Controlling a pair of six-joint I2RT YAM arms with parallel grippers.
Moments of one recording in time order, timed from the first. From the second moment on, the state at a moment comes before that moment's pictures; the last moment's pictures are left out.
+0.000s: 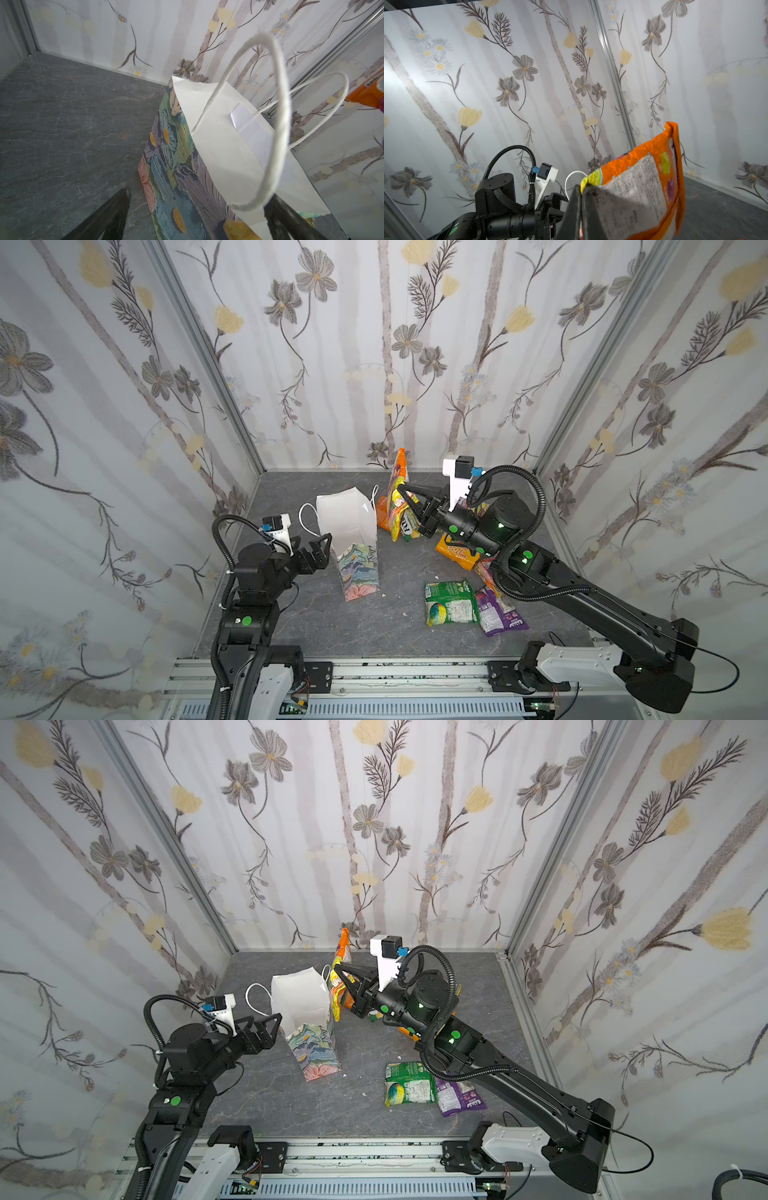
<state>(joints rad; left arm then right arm) -0.04 0.57 0.69 -0.42 0.34 -0.37 0.95 1.22 1.26 0.20 -0.11 0.37</state>
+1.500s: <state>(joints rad) -0.04 0.57 0.68 -0.42 0.35 -0.37 0.96 1.57 1.48 0.04 -0.09 0.22</state>
